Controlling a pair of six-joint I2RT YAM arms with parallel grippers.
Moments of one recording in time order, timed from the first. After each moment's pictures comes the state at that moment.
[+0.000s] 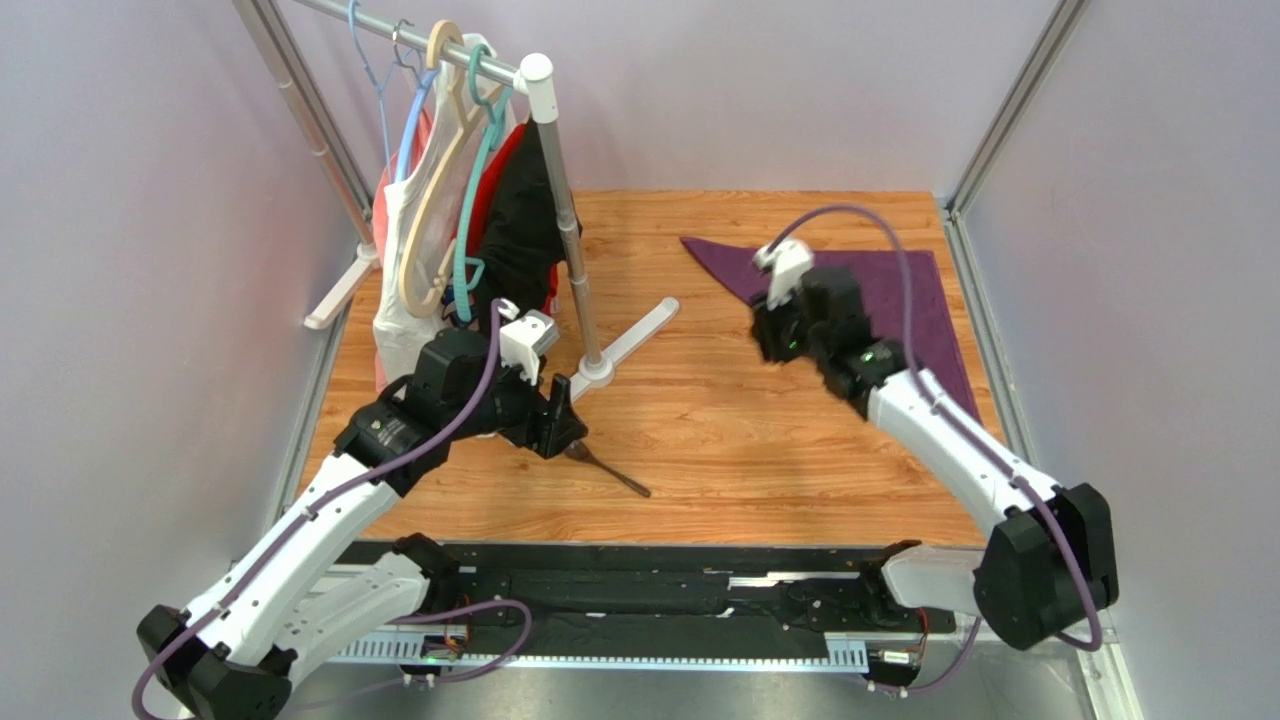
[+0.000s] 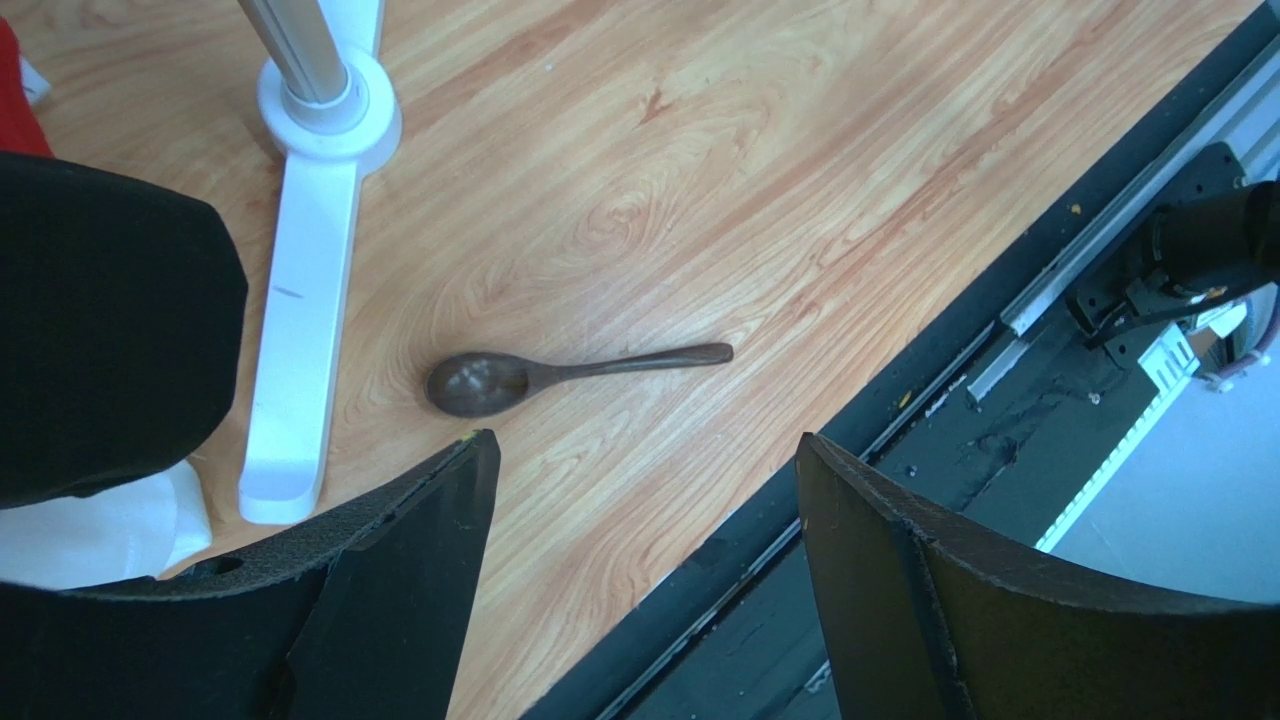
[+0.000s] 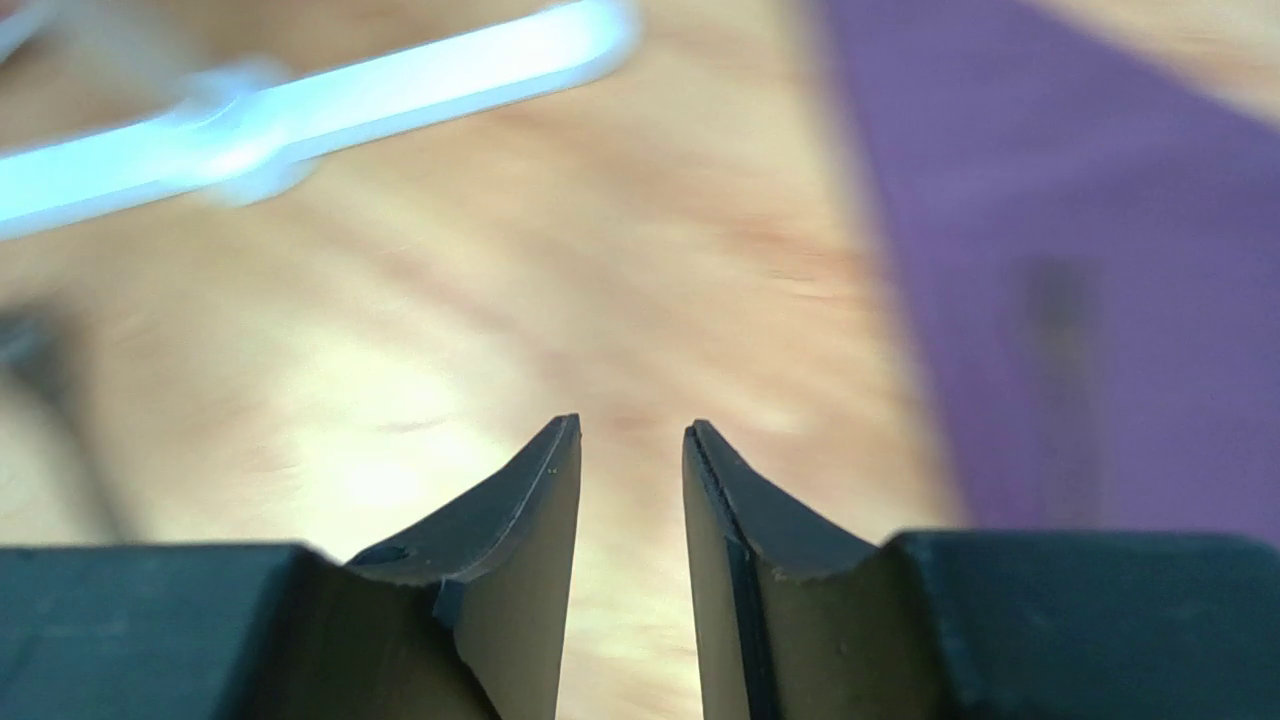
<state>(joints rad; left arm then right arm) -0.57 0.85 0.86 -0.64 0.28 -0.17 0.37 1.27 0.97 -0.25 -0.04 -0.07</state>
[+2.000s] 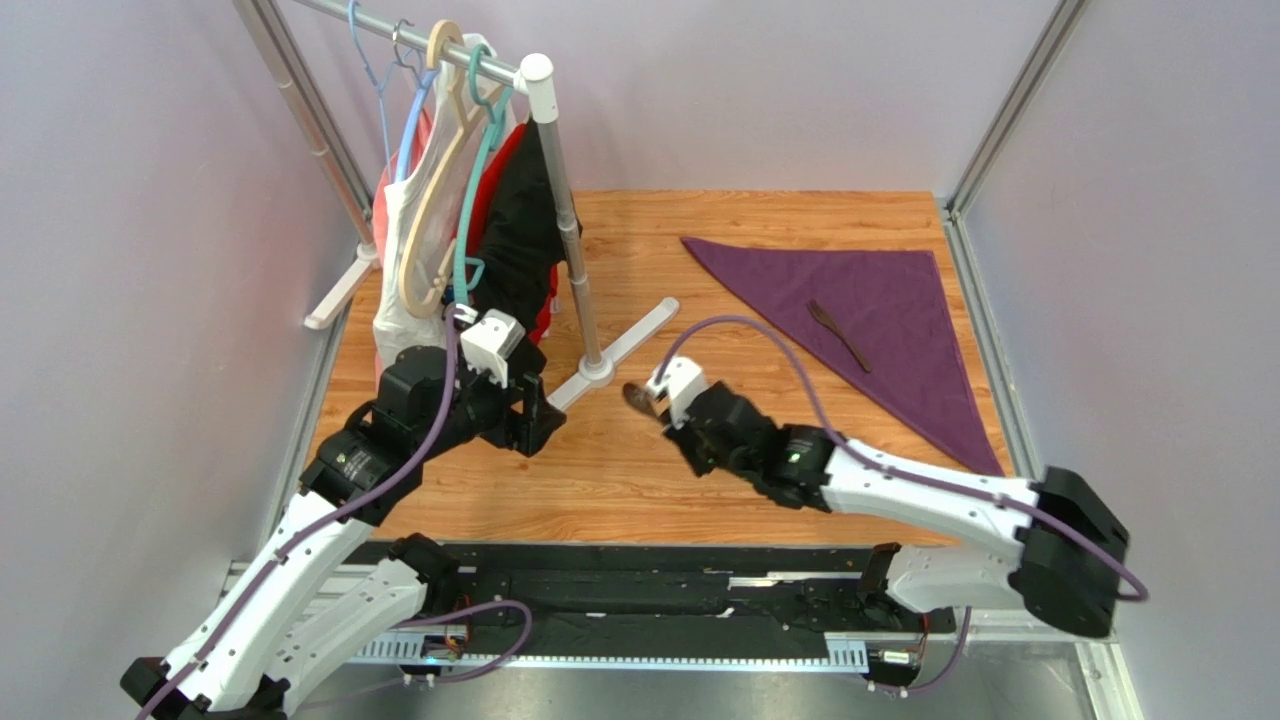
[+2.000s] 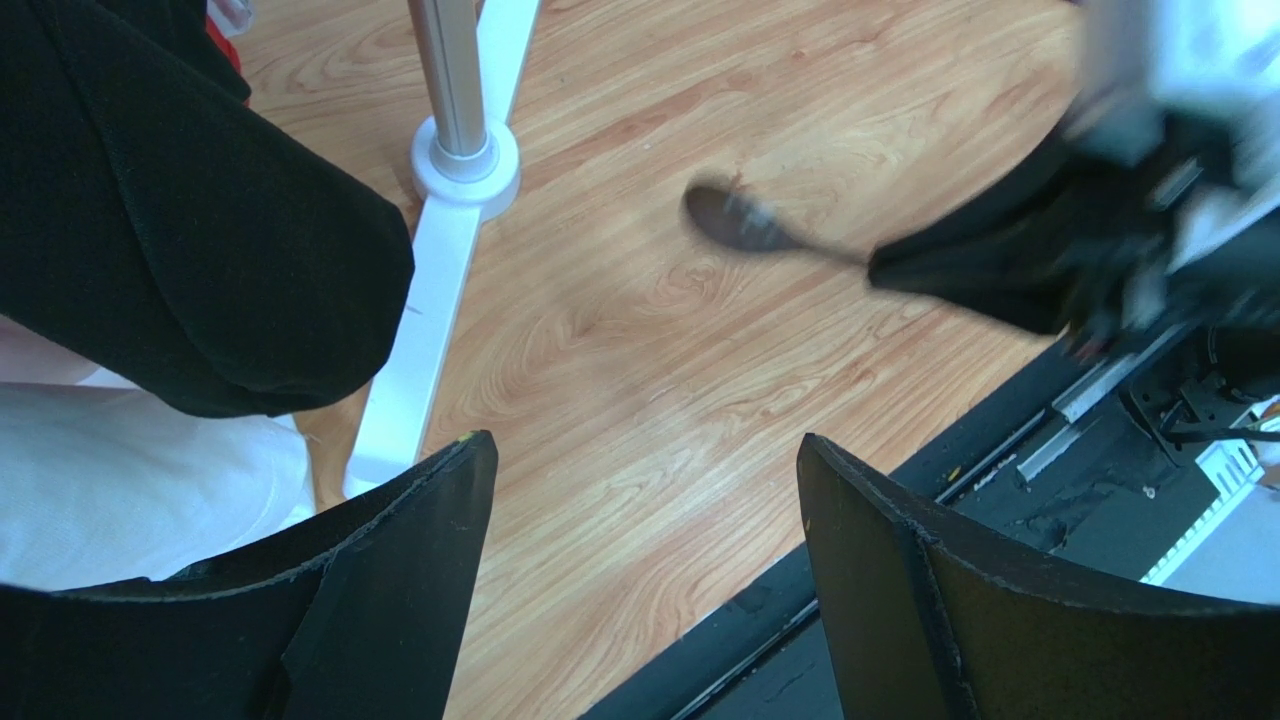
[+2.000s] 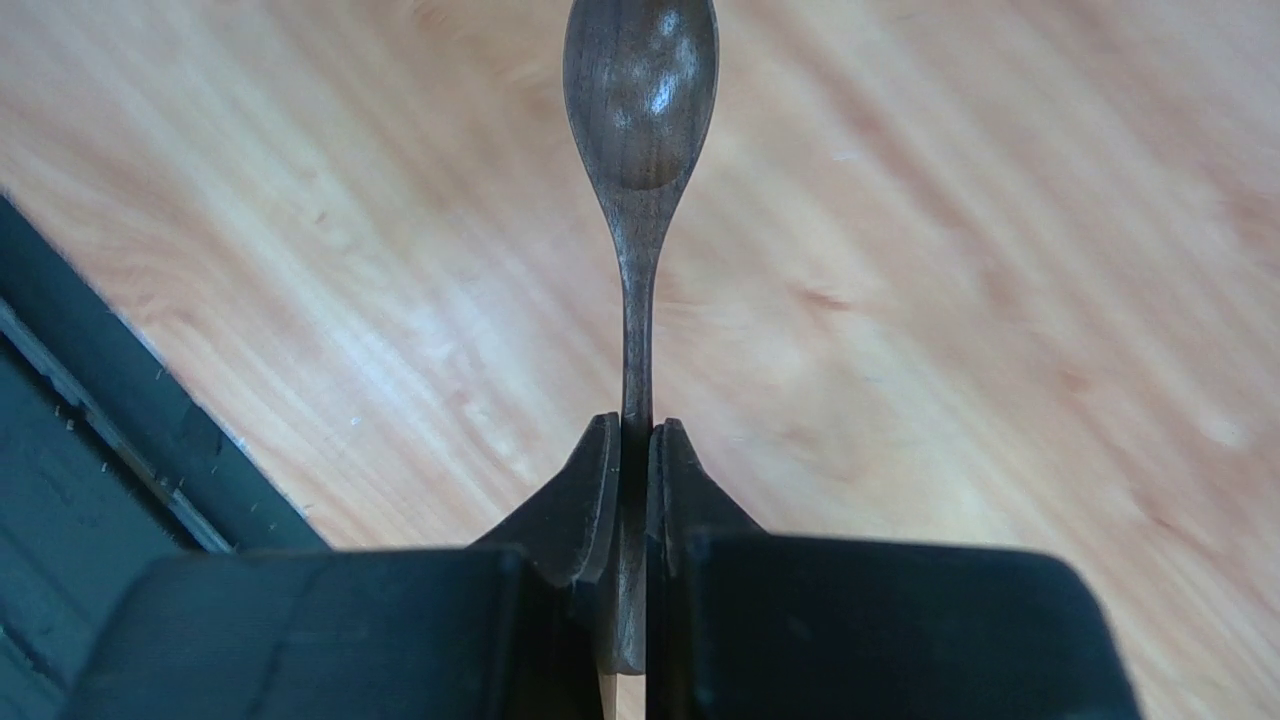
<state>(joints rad) -0.54 0.69 0.85 -0.64 0.16 -0.18 1.09 1.27 0.75 -0.16 0.23 0.11</state>
